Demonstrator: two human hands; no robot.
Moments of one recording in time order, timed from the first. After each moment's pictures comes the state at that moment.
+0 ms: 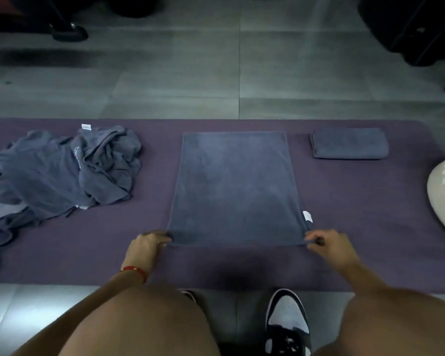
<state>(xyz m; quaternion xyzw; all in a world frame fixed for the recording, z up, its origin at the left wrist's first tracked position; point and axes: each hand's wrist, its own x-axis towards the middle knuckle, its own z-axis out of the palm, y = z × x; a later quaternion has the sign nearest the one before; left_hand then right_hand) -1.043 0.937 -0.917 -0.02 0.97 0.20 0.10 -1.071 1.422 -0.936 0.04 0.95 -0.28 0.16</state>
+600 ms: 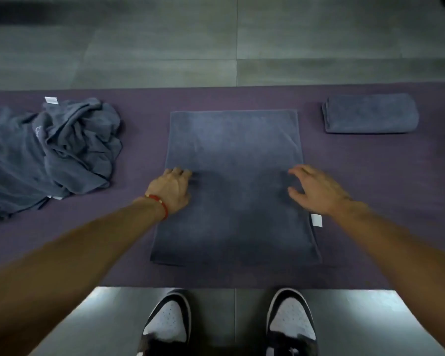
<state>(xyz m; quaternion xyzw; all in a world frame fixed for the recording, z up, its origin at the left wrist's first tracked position) -1.185 1.001 -0.927 0.12 0.97 0.04 0.19 -1.185 1.379 -0.921 -0.11 0.97 -0.10 0.19</state>
